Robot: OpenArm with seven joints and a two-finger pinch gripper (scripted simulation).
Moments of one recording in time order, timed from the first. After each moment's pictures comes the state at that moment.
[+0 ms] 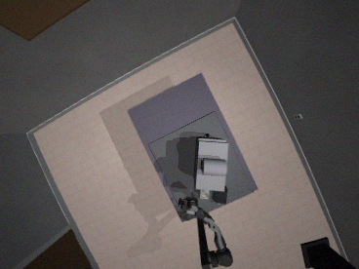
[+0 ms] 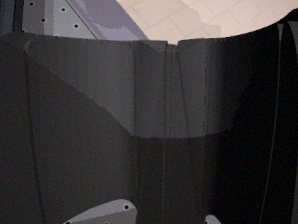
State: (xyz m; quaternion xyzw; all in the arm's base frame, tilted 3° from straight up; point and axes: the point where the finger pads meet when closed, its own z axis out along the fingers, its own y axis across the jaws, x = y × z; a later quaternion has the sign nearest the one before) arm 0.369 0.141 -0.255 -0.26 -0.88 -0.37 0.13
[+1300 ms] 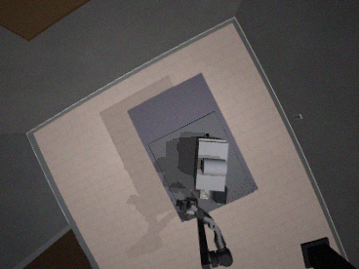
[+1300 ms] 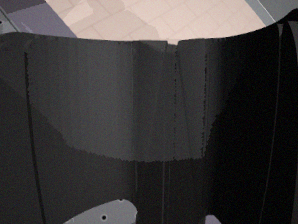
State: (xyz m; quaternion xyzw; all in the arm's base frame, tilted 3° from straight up) arm 0.369 0.164 -0.244 -0.28 -0.84 -0.44 0.14
